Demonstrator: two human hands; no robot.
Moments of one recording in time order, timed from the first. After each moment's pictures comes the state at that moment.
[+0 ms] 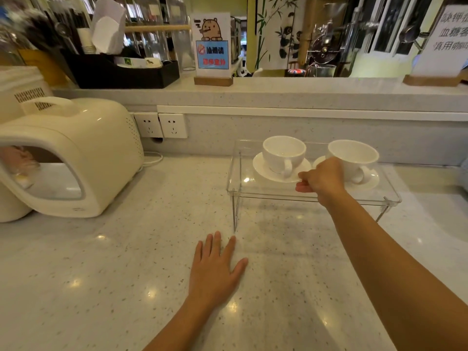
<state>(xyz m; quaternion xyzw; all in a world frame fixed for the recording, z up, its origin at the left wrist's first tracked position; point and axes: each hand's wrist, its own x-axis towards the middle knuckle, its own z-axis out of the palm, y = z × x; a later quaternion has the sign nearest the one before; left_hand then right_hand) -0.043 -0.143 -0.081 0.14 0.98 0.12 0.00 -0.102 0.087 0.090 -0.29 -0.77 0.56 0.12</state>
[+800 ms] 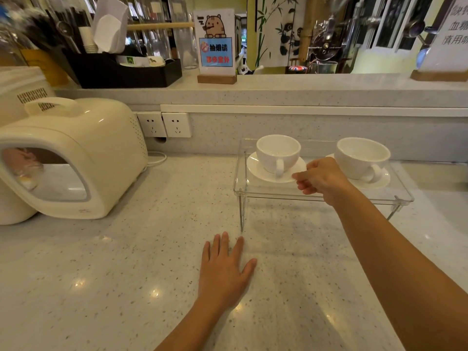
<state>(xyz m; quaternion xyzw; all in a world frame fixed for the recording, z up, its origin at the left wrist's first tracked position) -0.044 -0.142 -0.079 0.13 0.98 0.13 -0.01 -0.104 0.077 0.095 -0.23 -0.81 0.54 0.04</state>
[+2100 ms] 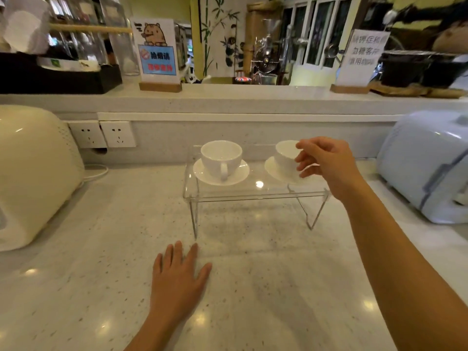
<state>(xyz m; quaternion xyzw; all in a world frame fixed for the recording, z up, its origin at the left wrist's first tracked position) -0.044 -0.142 -0.075 0.14 0.98 0.12 -0.03 -0.025 0.141 0.136 -0.09 -0.76 0.60 0.24</state>
